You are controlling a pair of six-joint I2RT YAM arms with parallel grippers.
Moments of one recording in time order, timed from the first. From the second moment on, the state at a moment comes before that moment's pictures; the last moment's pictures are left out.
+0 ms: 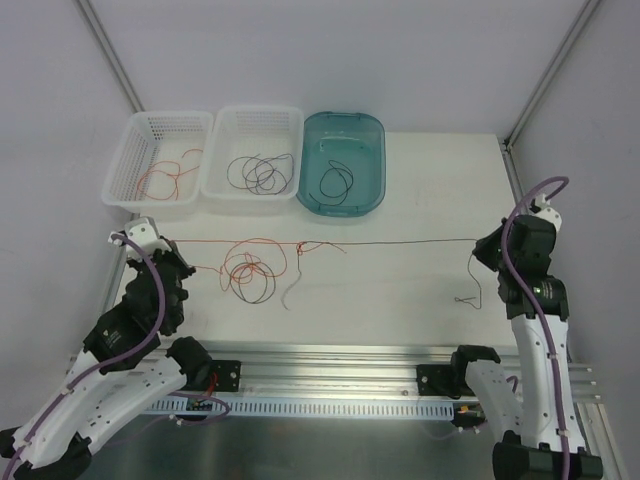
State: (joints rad) left arm -0.72 0.40 0.75 -0.64 -1.02 -0.38; right arm -0.05 0.70 0.88 -0.73 0.15 0.55
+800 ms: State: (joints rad) left arm -0.71 0.58 0.75 -0.63 -0.21 -0.06; right arm 0.66 1.12 0.83 -0.59 -0.09 0.26
